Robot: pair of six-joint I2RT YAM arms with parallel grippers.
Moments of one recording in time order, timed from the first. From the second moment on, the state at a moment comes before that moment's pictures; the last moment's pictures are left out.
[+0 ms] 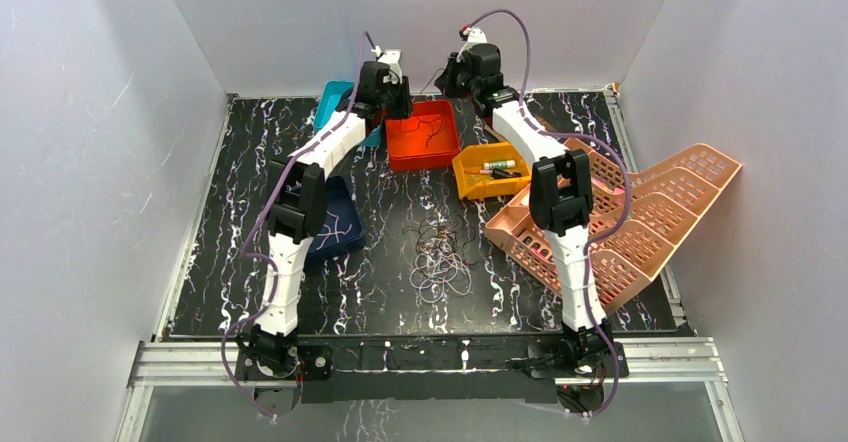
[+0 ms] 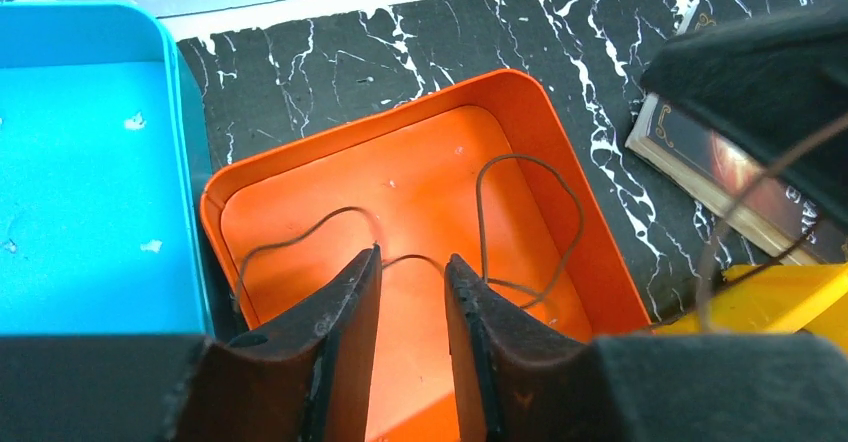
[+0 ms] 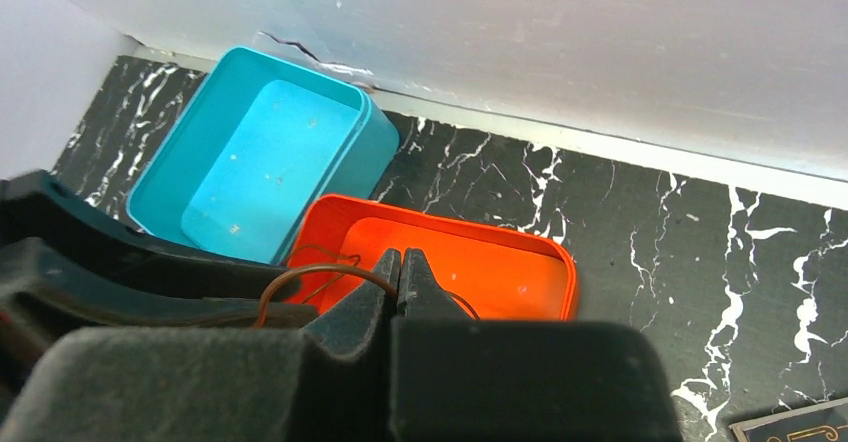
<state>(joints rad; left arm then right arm) -0.37 2.36 2.07 -0.22 0.09 -0.23 0.38 2.39 2.19 -0.09 -0.20 0.34</state>
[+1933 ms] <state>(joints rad) -0.33 1.48 1.31 -0.49 0.11 -0.26 0.43 1.58 1.32 -0.38 0.01 0.39</state>
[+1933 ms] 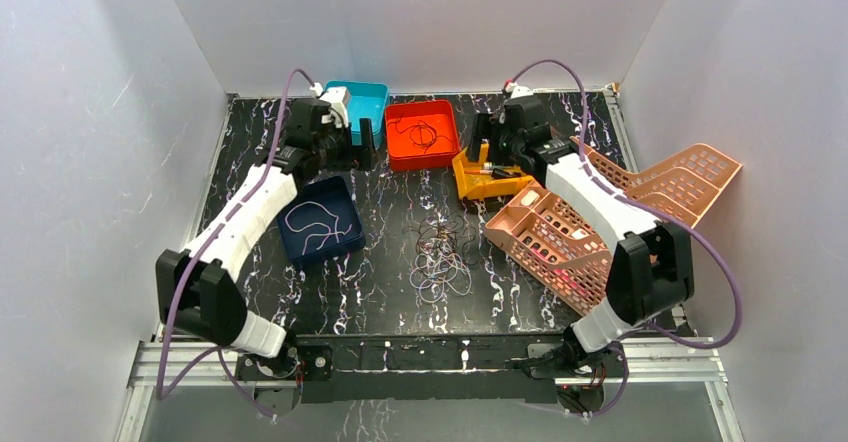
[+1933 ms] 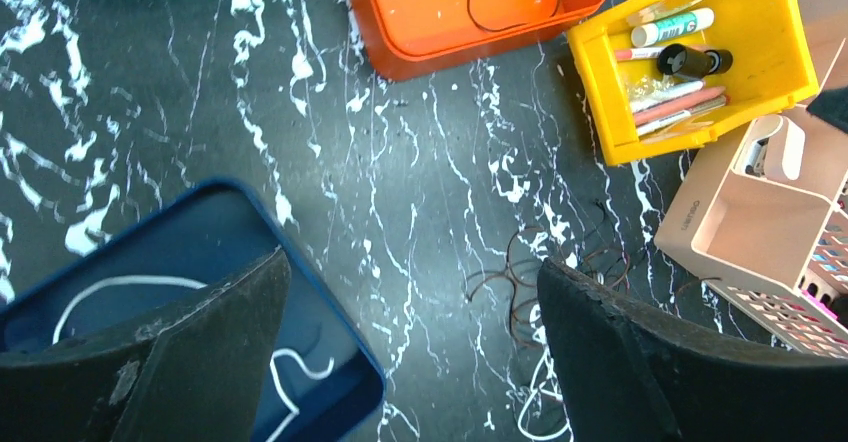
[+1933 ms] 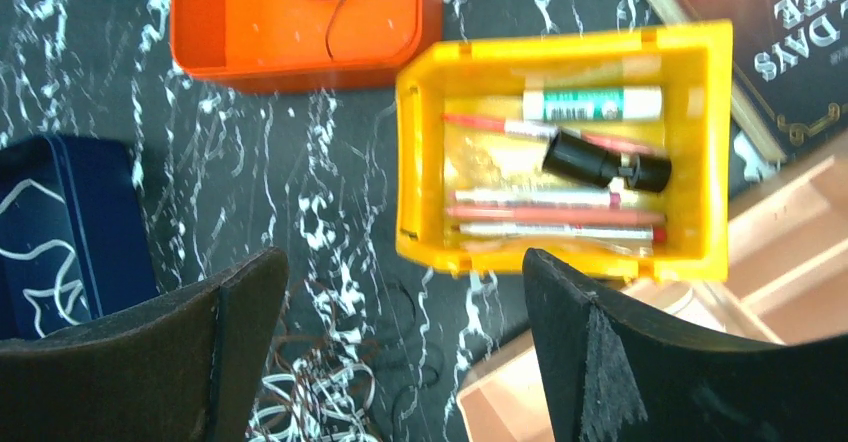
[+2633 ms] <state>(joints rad) -0.33 1.26 1.12 -0.68 0.01 -0.36 0.43 1.18 0.95 -0.38 -0.04 0.39</state>
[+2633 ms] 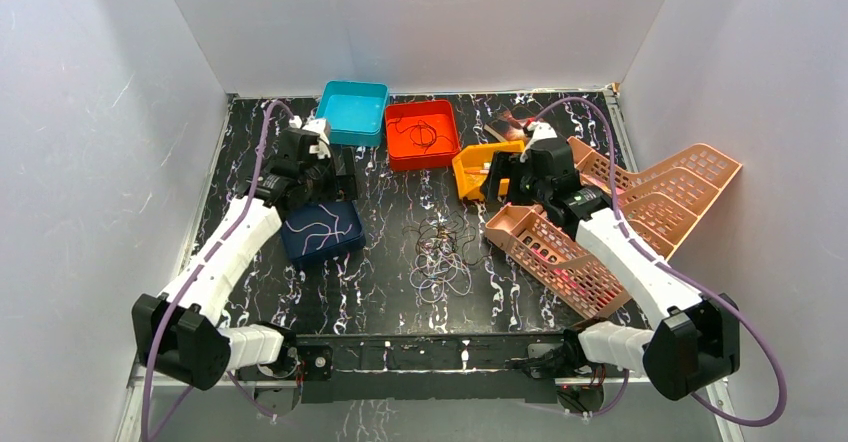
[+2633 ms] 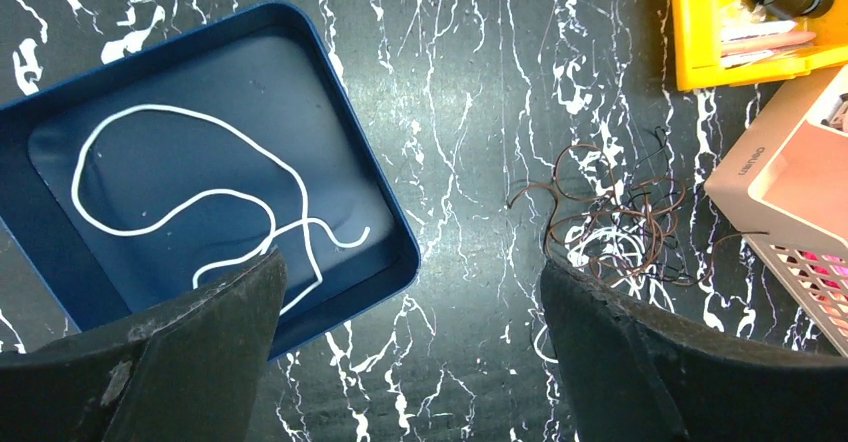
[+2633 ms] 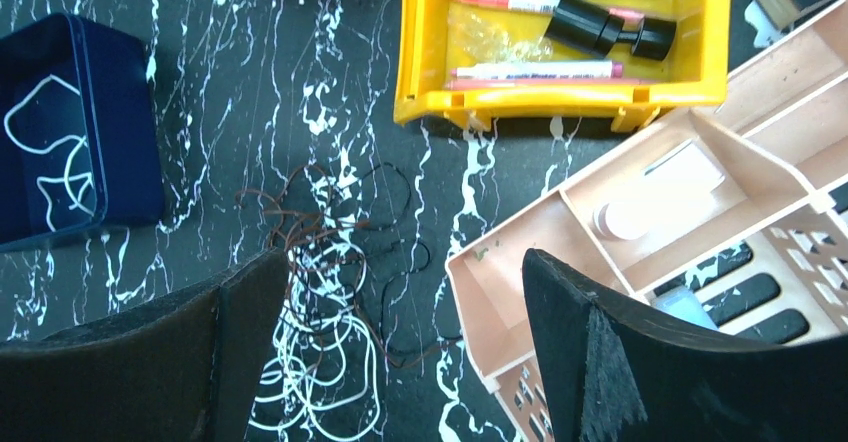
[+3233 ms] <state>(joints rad) -0.65 1.22 1.12 -0.64 -0.01 -0.39 0.43 1.06 0.79 -0.35 -0.09 0.45</state>
